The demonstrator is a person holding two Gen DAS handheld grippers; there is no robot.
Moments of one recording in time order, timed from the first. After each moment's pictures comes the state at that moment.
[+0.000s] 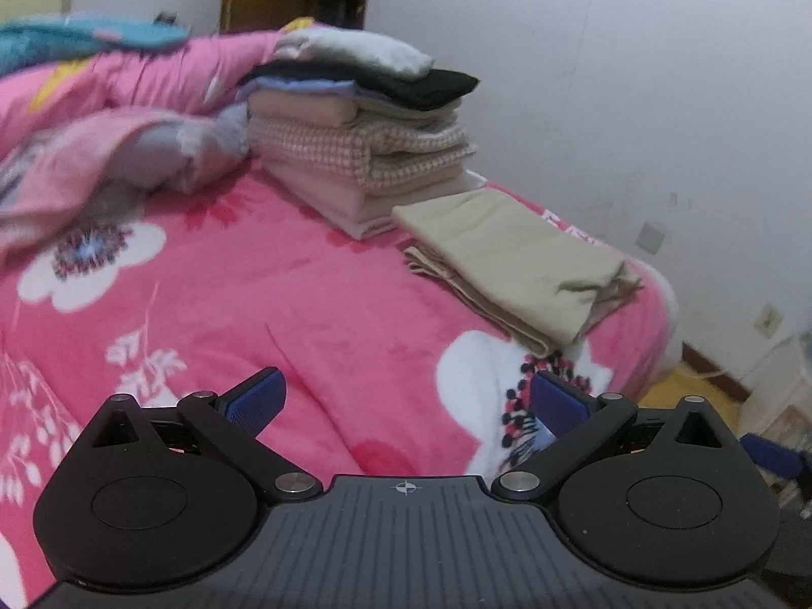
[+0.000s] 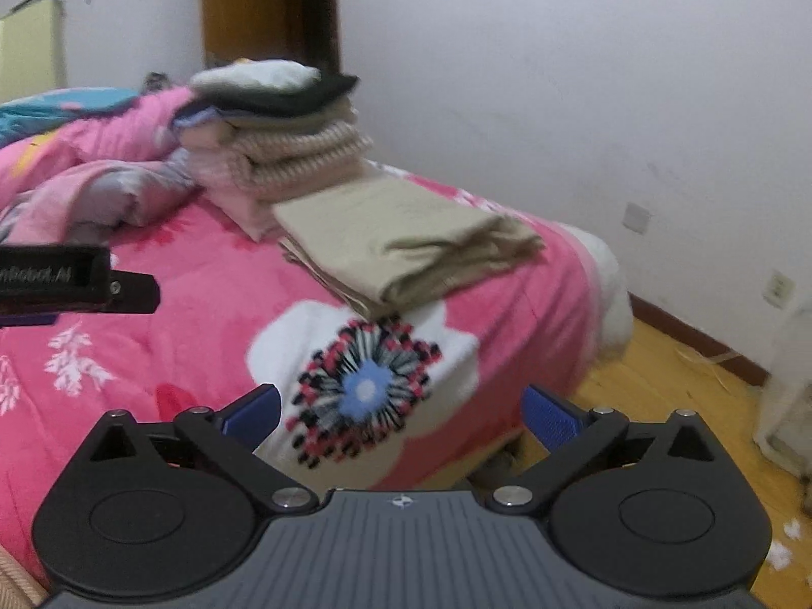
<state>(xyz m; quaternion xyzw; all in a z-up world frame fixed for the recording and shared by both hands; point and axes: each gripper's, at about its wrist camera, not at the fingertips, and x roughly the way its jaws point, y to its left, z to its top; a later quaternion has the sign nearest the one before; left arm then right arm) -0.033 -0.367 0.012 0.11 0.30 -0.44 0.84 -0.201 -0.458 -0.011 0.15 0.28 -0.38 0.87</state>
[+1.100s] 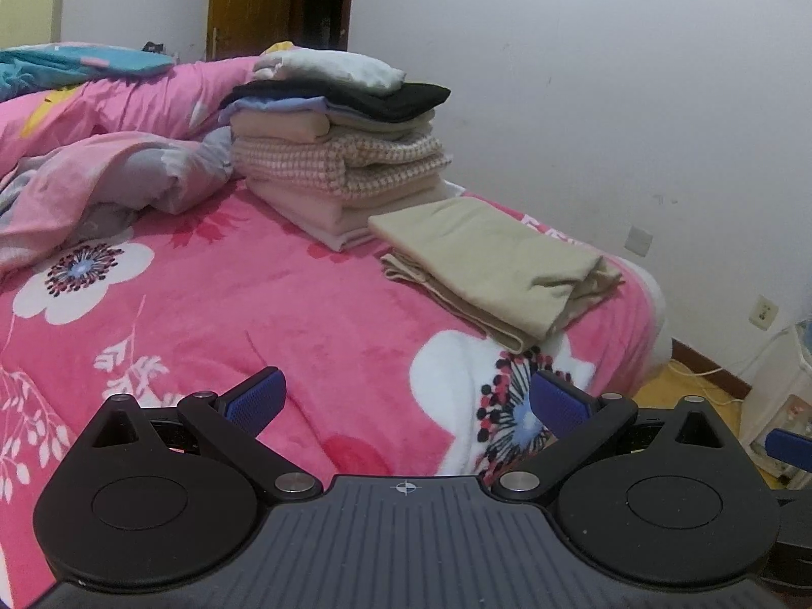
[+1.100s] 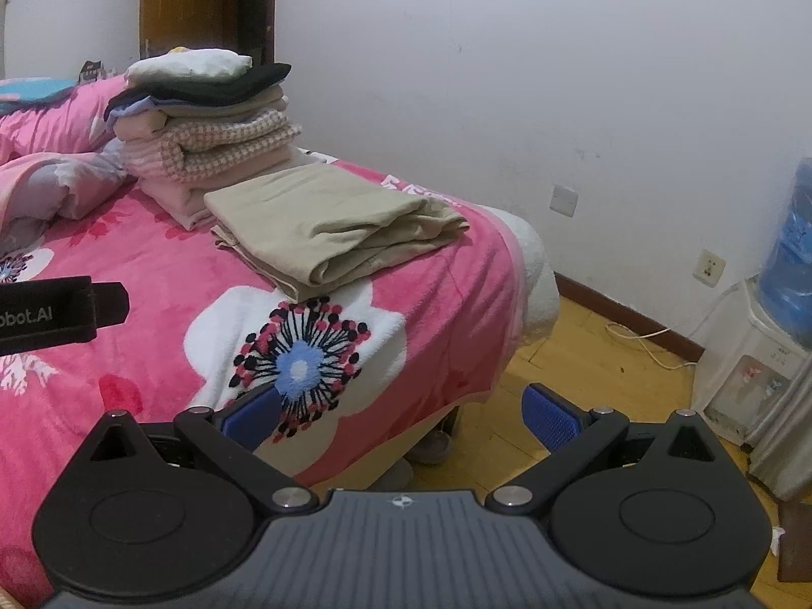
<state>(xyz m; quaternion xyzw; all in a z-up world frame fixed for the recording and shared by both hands) -0.057 -0.364 0.005 0.10 0.27 -0.44 0.85 -0.212 -0.449 -0.007 0.13 0.29 -0.46 0.83</state>
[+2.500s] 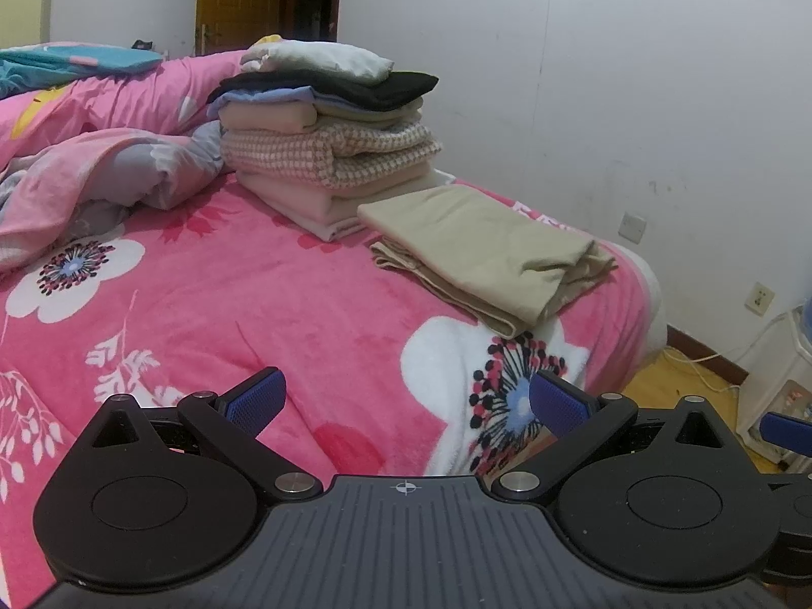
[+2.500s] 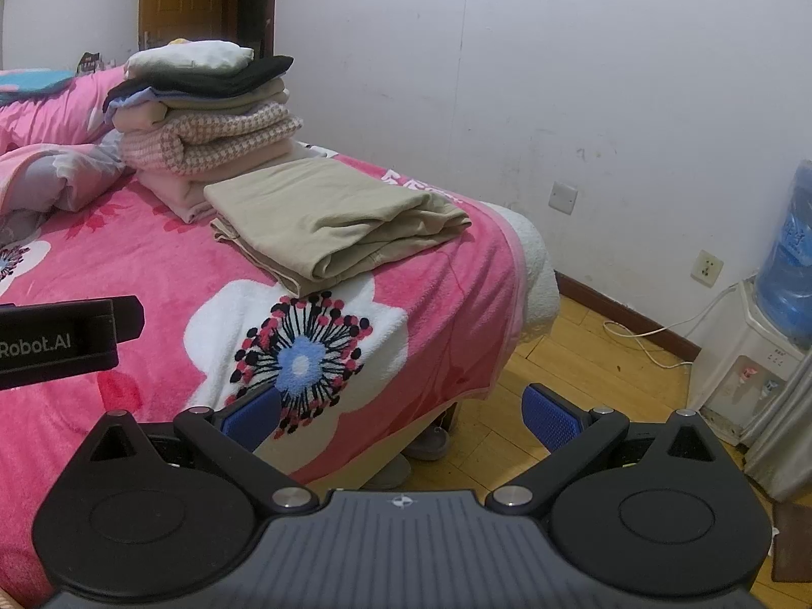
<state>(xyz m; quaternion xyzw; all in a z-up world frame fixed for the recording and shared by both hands) -0.061 -0.367 0.000 0.11 0.28 -0.45 0.84 -0.205 -0.449 -0.009 0.13 0.30 -0.46 0.83</state>
